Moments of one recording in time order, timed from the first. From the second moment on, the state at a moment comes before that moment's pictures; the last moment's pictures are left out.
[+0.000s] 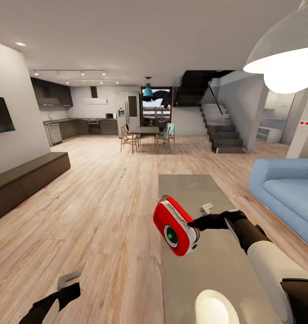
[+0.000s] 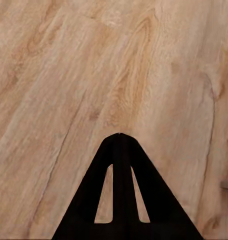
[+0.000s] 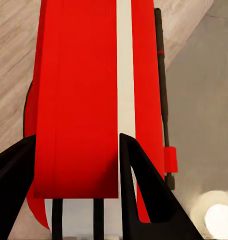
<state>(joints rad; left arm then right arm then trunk) -0.44 0.12 0.34 -0.45 0.09 0.19 -0.13 -0.90 -0.14 0.02 -0.54 0.25 0.43 0.82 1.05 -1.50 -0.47</state>
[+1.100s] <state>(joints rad) -0.44 0.13 0.36 -0.31 0.09 0.02 -0.05 -0.90 -0.15 0.03 -0.32 0.26 0.61 0.56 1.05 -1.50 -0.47</state>
